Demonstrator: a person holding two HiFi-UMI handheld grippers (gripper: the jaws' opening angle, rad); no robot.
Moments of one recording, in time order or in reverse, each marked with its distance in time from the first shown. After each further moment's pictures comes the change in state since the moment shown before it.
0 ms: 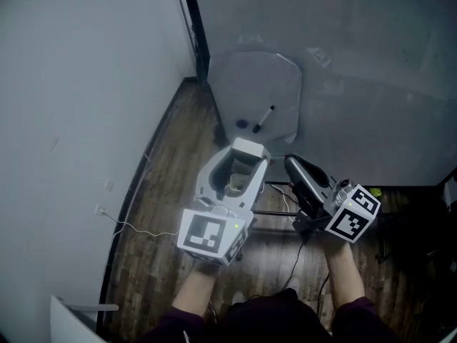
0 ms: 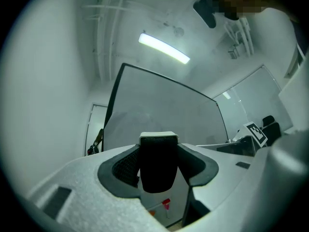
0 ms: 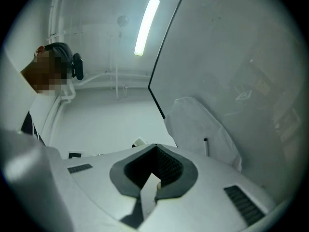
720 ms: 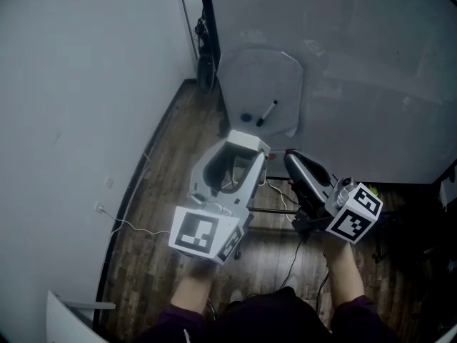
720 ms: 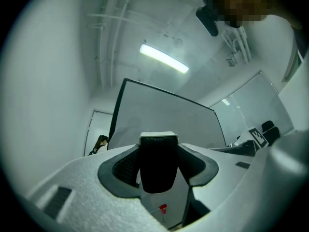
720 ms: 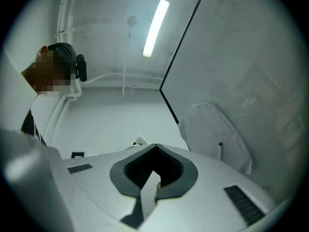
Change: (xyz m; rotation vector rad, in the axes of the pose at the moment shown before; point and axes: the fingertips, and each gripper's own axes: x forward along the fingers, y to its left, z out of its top) left arm -0.048 -0.009 0.041 -0.002 -0.104 -0.017; right arm -0.006 0.062 0.008 -0.059 -0.018 0.036
